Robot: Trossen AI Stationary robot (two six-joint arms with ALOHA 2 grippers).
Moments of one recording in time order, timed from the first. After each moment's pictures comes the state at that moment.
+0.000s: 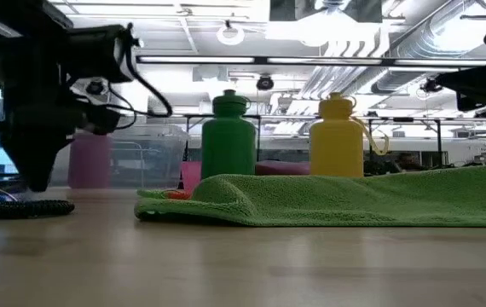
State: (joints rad) left arm -0.08 1.40 0.74 -0.69 -0.06 -0.76; right arm 0.00 0.02 0.01 0.01 0.00 0.00
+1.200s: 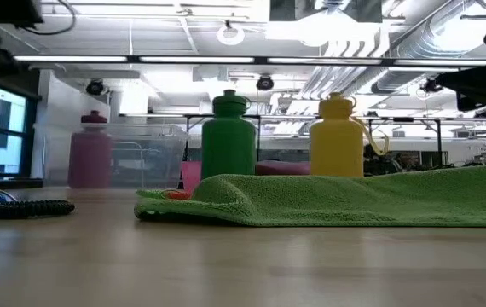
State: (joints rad) left arm -0.24 0.63 0.74 -0.86 0.22 -0.60; right arm 0.00 0.02 0.01 0.01 0.00 0.00
